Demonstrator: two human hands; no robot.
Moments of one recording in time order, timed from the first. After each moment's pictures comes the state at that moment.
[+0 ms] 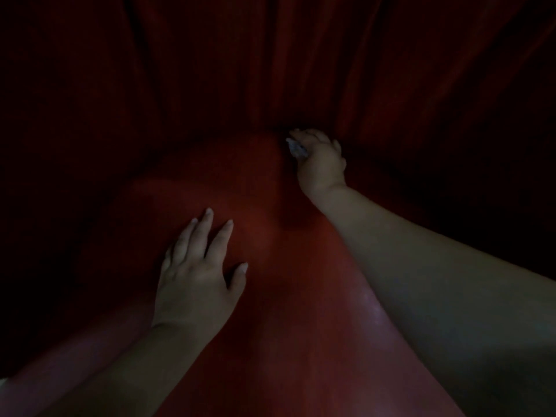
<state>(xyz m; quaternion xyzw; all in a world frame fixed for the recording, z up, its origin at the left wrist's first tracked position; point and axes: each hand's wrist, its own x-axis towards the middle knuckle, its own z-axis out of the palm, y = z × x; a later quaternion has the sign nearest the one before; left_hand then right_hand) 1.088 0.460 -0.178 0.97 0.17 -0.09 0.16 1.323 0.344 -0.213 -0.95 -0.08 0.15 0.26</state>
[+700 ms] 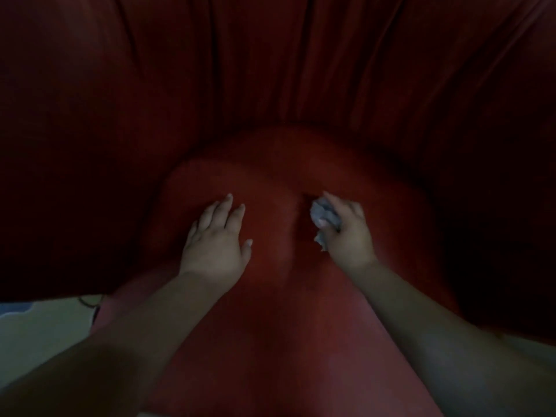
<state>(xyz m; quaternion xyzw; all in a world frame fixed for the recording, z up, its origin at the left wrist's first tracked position) 1.057 0.481 -0.130 0.96 0.17 -0.16 0.15 1.159 0.282 -0.139 -0.85 -0.01 0.20 0.49</state>
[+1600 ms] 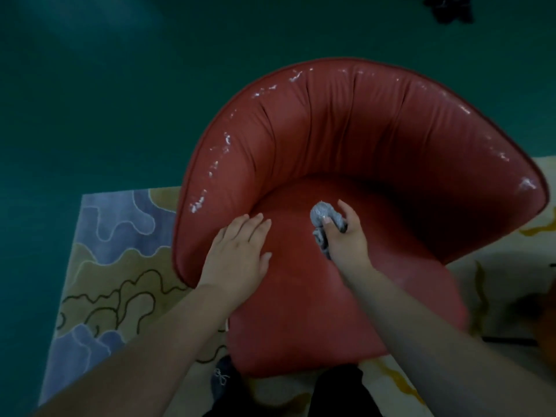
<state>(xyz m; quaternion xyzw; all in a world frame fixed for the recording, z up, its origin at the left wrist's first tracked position) 0.986 0.616 0.141 0.99 -0.08 -0.06 0.11 1.035 0.420 0.112 -0.75 0.22 0.09 0.62</state>
